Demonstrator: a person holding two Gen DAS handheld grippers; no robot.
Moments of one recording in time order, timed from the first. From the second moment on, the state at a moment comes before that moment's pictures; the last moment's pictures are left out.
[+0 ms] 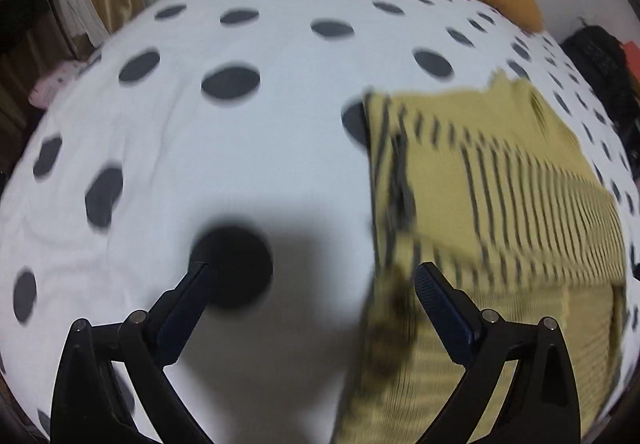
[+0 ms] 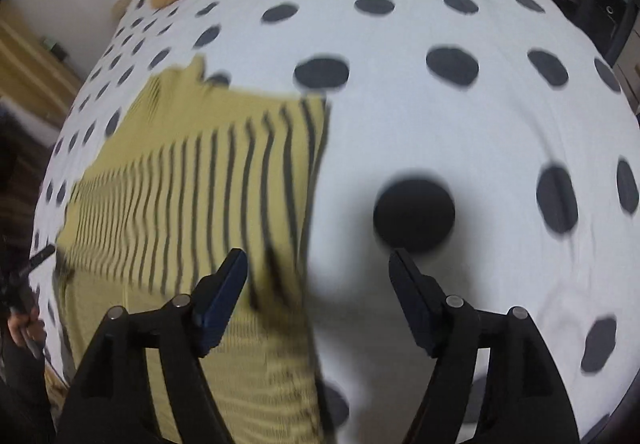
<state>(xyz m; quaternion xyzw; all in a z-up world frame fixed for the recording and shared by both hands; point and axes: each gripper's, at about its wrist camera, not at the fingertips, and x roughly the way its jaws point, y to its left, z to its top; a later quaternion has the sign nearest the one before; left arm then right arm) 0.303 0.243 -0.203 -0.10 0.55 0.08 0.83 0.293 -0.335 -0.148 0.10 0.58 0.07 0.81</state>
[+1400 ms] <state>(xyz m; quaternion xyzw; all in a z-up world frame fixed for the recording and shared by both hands) 0.095 0.181 -0.258 -0.23 0.59 0.03 0.78 0.064 -0.340 -0.201 0.22 0.61 0.08 0.76</state>
